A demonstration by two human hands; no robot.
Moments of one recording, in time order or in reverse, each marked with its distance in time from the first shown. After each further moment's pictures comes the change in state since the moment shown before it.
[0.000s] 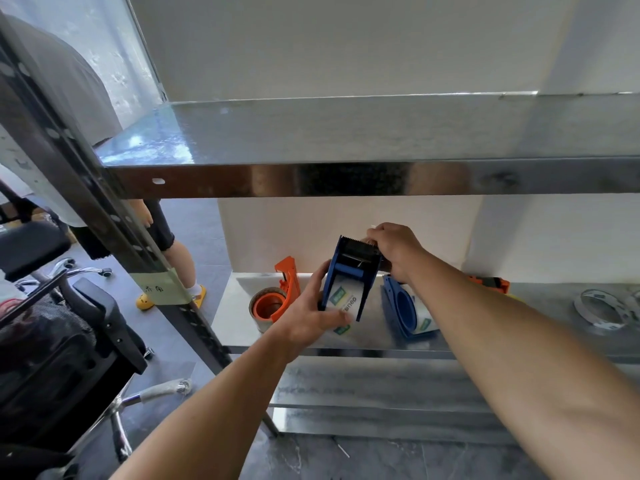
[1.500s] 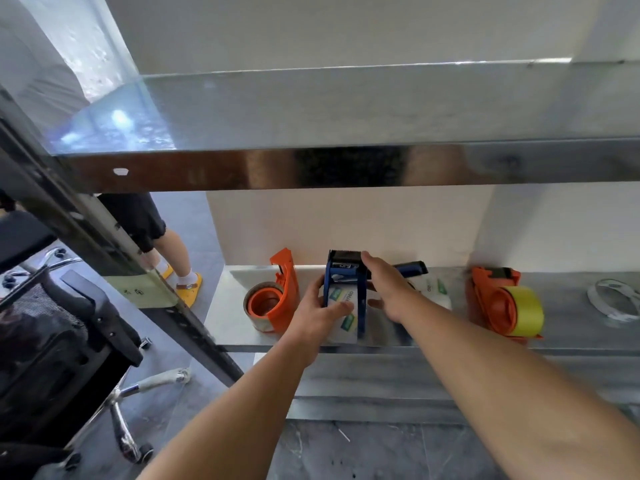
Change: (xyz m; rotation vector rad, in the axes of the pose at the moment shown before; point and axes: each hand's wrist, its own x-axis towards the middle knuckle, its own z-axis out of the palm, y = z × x) left_hand 0.051 -0.053 0.007 -0.190 0.226 -0.127; right_hand -0.002 0.073 0.020 -0.017 -0.139 0.234
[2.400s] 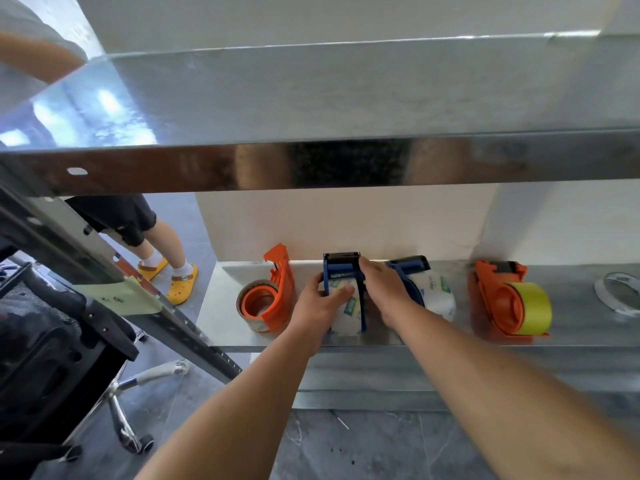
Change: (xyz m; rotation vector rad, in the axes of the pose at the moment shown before) left_hand 0.030 -0.005 0.006 0.036 0.080 -0.035; right_hand 0.013 0.019 0.003 -0.098 0.122 -0.054
